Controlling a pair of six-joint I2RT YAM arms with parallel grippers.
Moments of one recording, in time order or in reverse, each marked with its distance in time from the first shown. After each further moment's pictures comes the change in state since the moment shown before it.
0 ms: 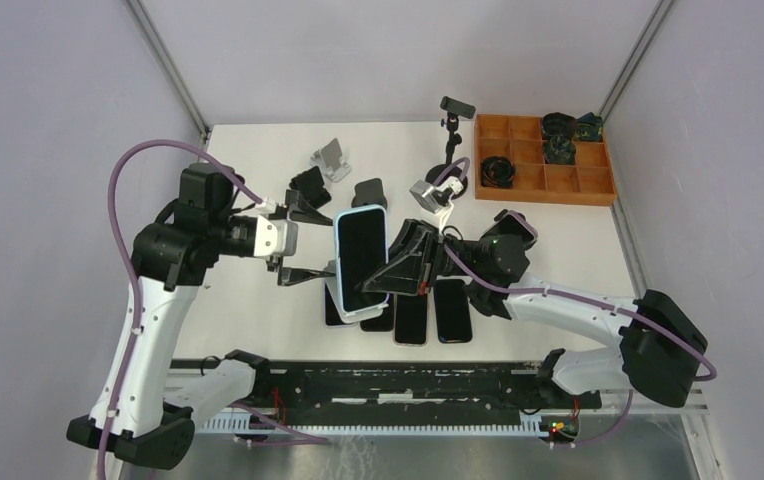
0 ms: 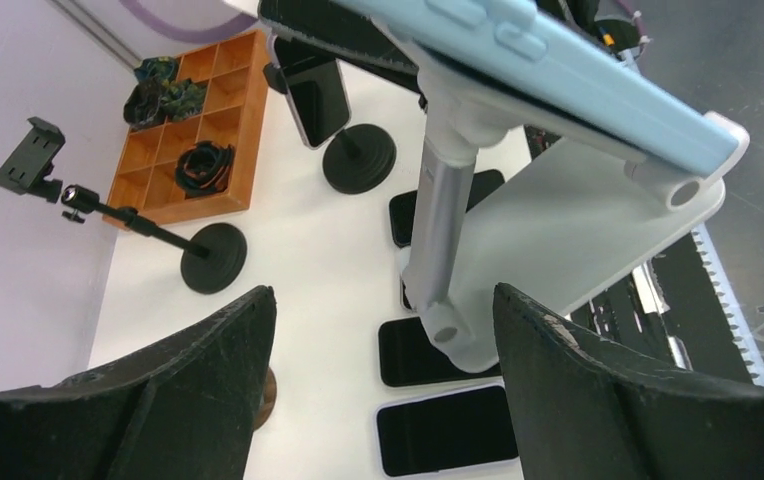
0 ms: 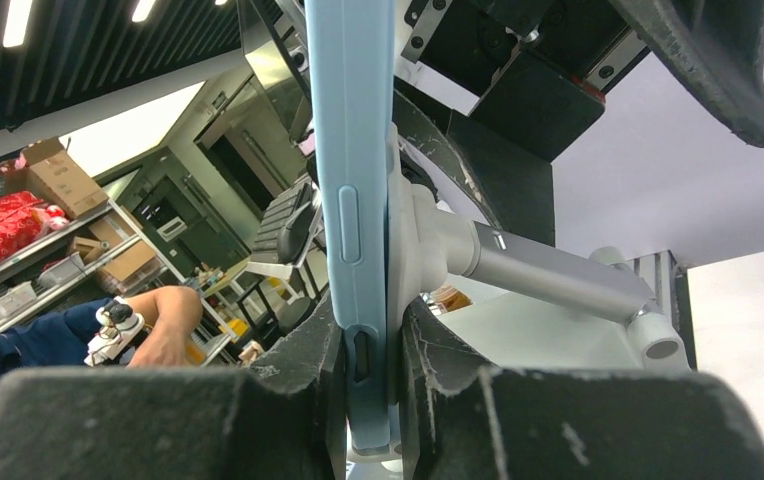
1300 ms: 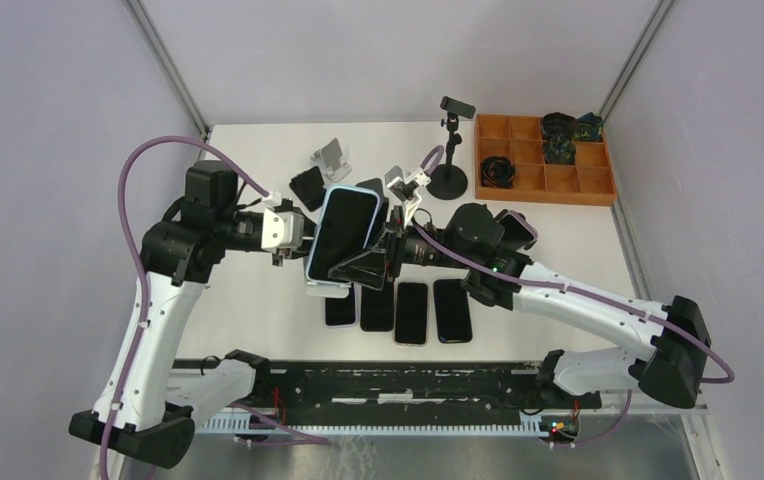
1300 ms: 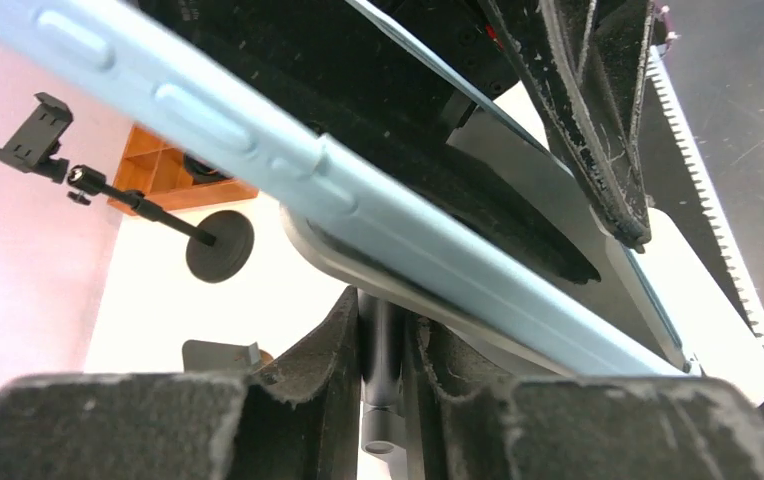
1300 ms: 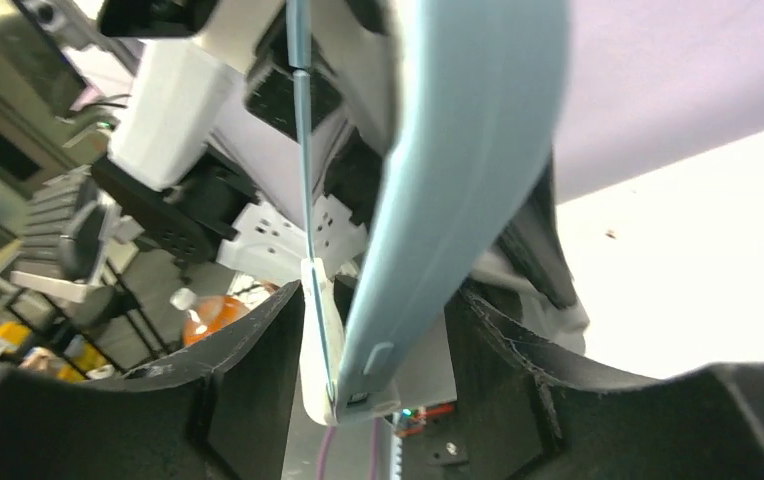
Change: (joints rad) left arm -0.006 0.009 -0.051 0.097 0.001 -0.066; right arm 0.082 -0.006 0.283 -0.709 0.211 -0.525
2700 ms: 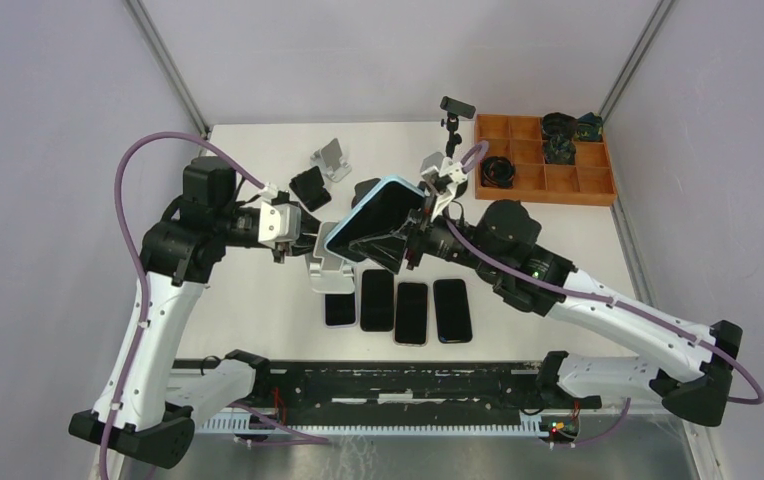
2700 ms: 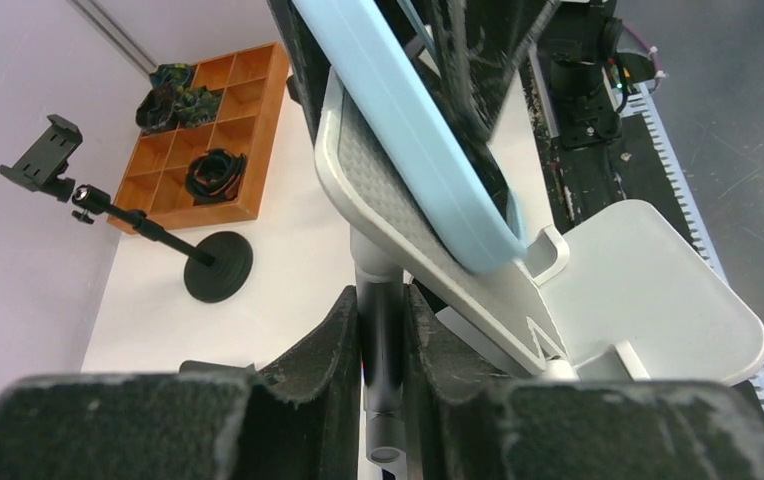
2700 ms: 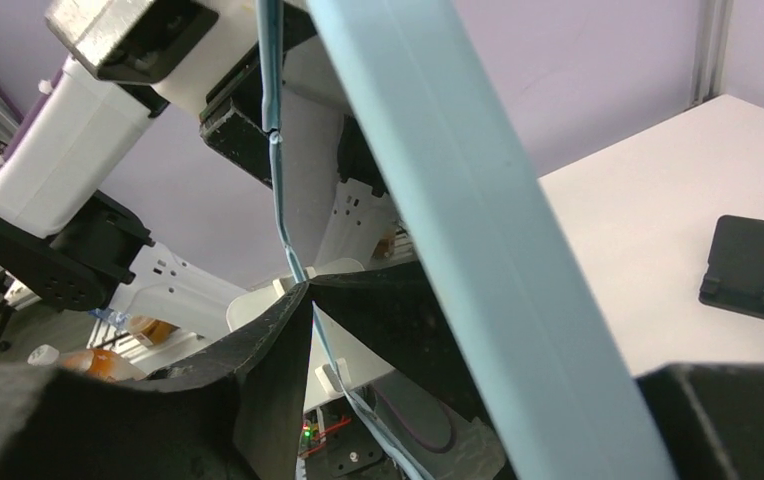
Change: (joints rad) left arm 0.002 0.001 0.000 0.087 0.017 -0.095; right arm 0.018 -0.151 0.101 -0.344 0.288 -0.249
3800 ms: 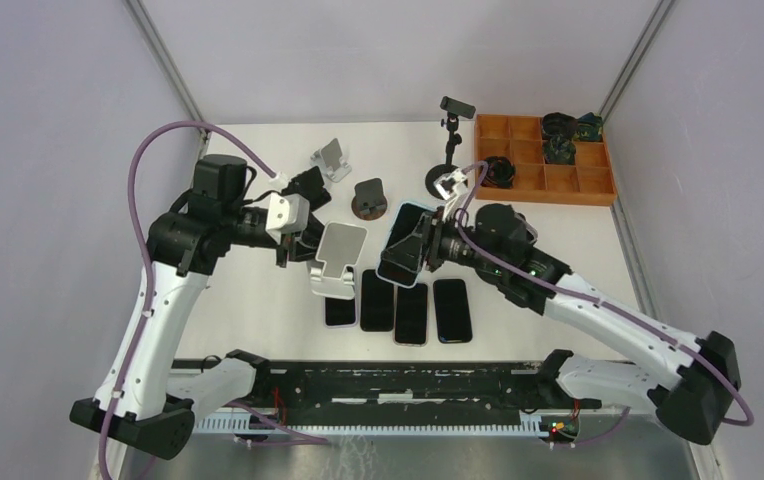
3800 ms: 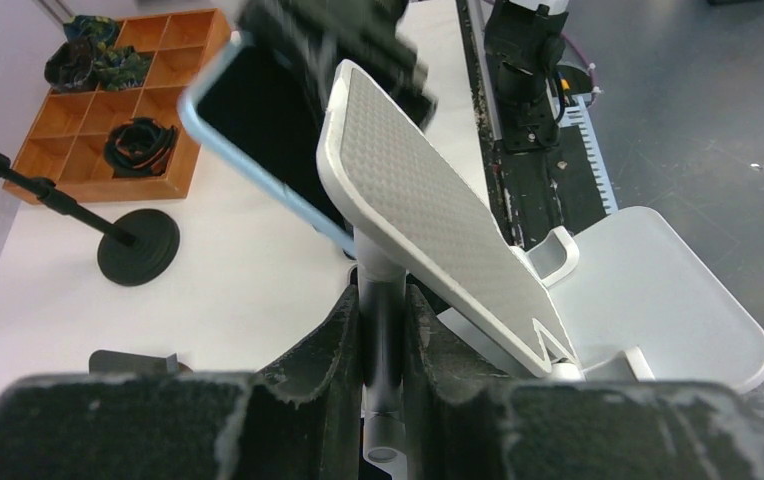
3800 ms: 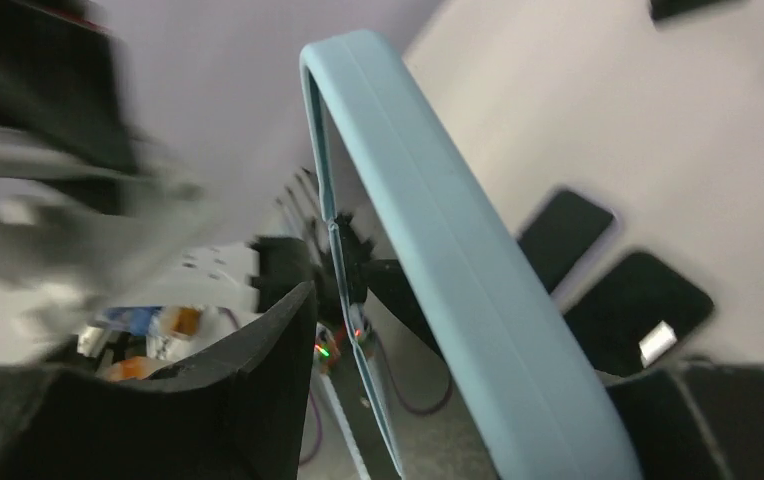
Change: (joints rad) left arm -0.026 0.038 0.023 -0.096 0.012 -0.061; right arm -0.204 -0.102 -0.239 -0.069 -0.086 0.317
